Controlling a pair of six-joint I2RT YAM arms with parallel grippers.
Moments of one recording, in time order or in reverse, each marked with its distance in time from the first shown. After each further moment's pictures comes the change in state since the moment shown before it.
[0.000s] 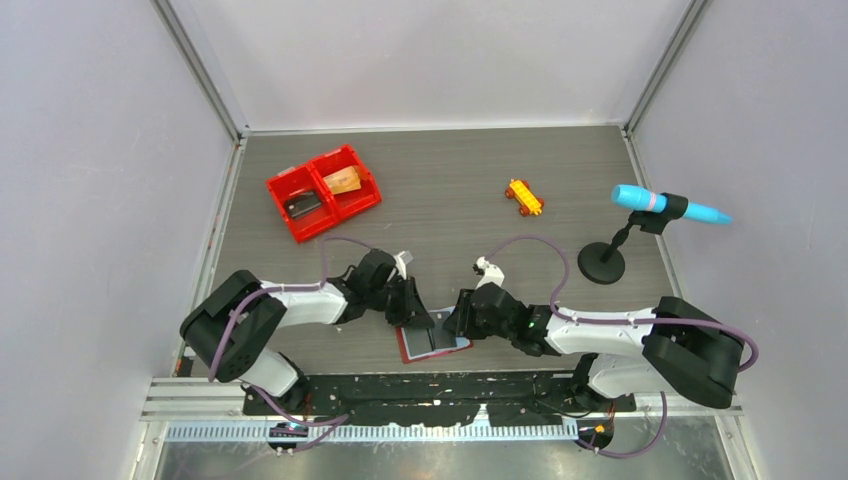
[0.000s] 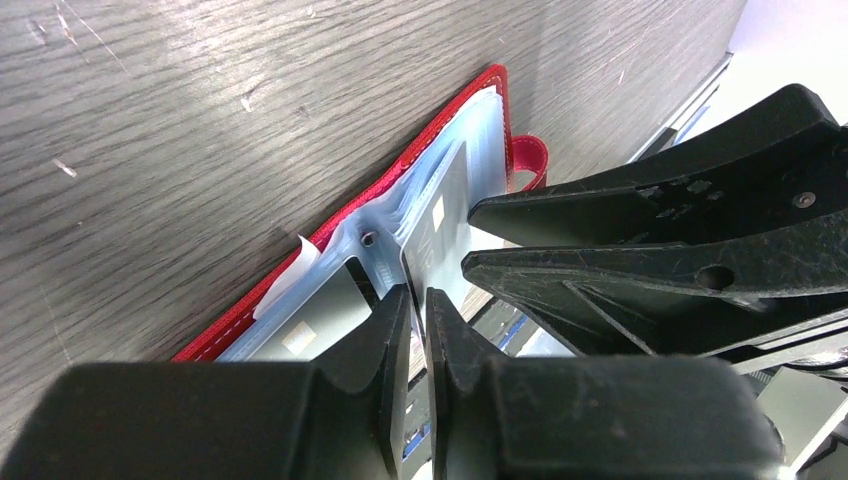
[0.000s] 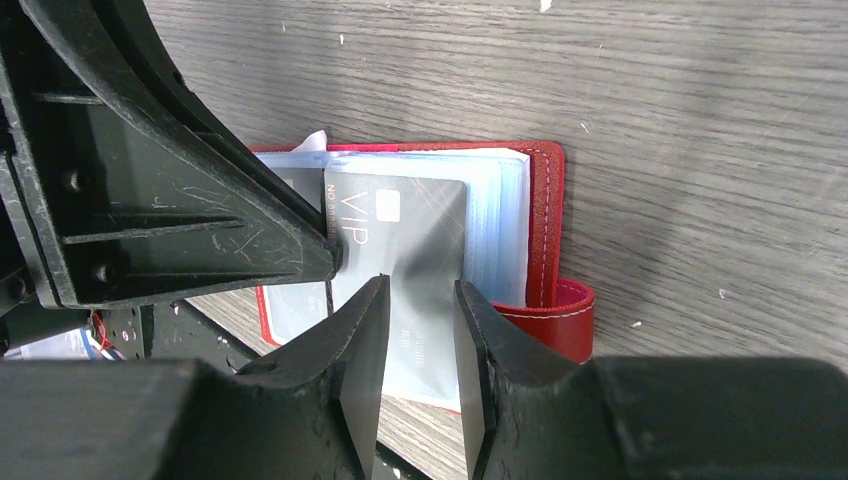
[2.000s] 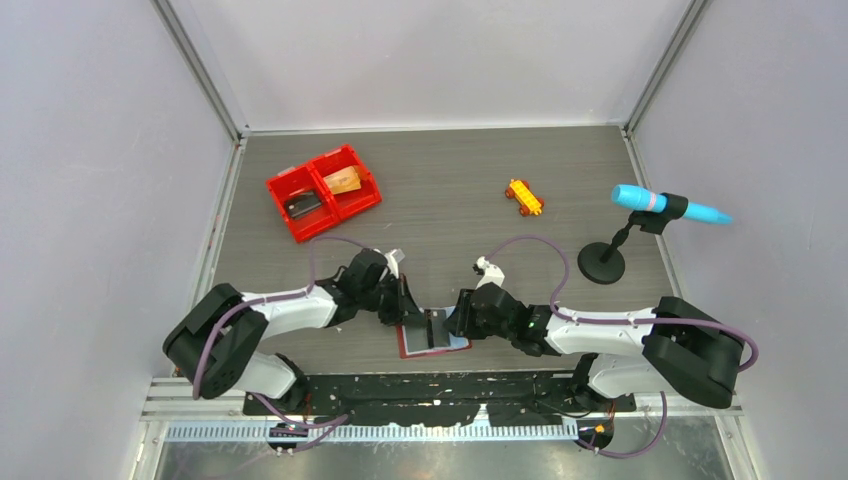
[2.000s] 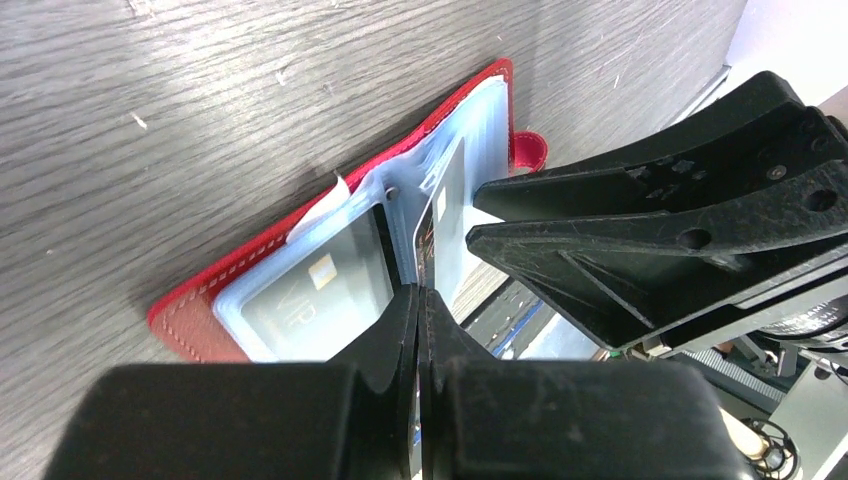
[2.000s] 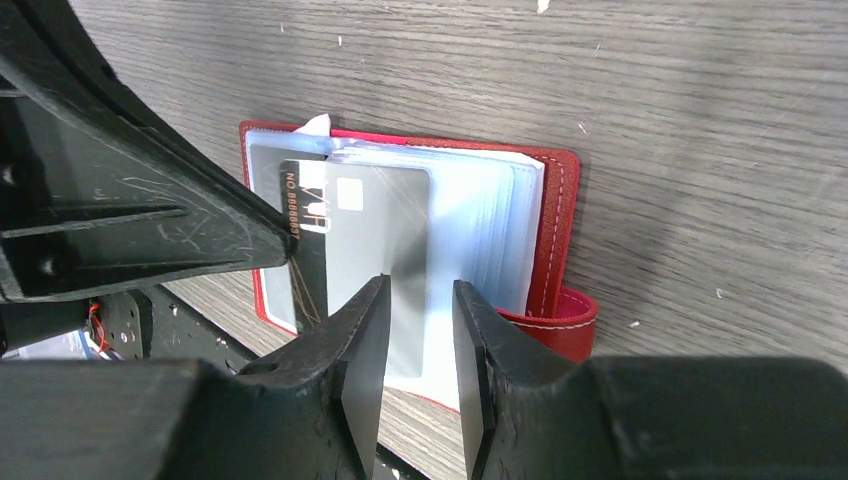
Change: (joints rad) left arm 0.034 -0.088 -0.032 -0.046 -0.019 0.026; right arm 0.000 0.000 0.000 -0.002 0.003 0.000
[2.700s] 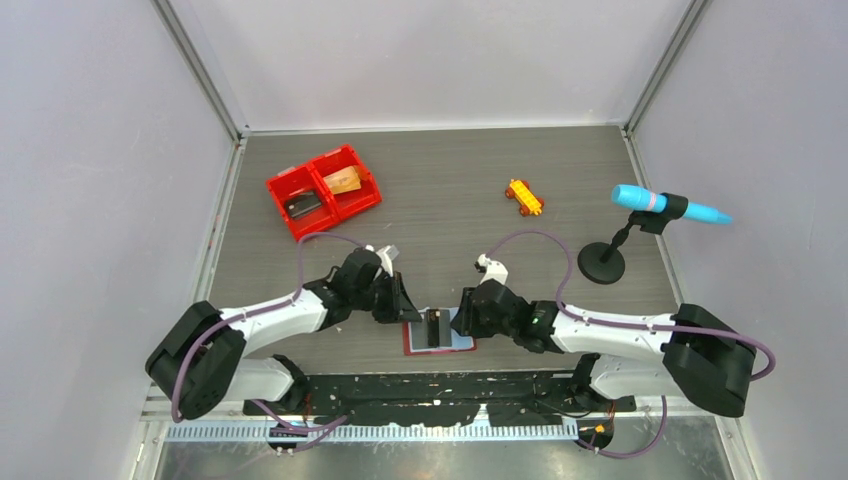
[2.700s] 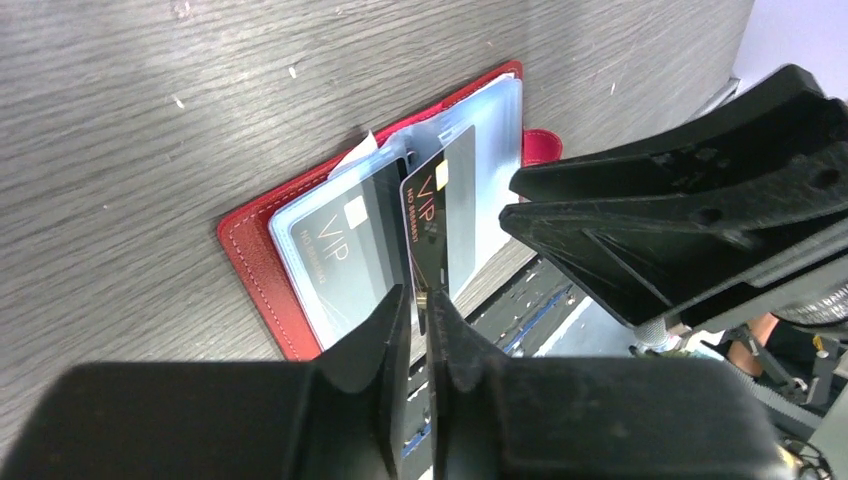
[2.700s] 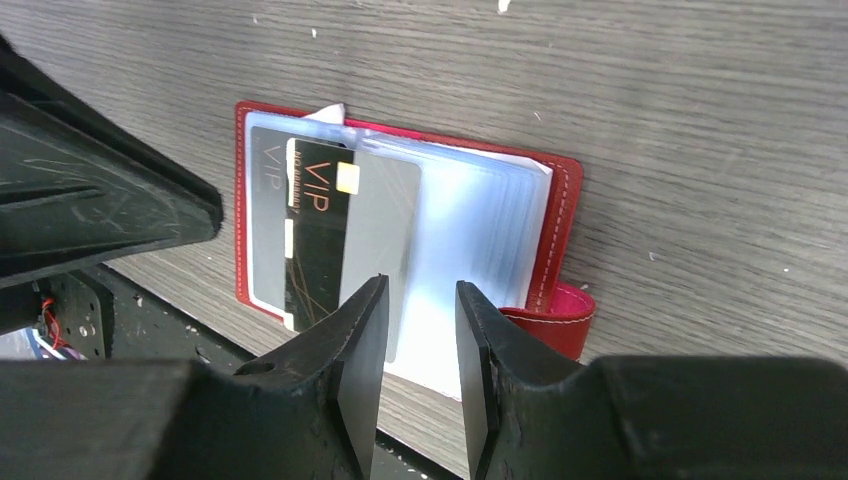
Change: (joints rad) left arm 0.005 -0.147 0.000 -0.121 -0.072 0.042; right arm 0.000 -0.074 0.053 -0.197 0.034 -0.051
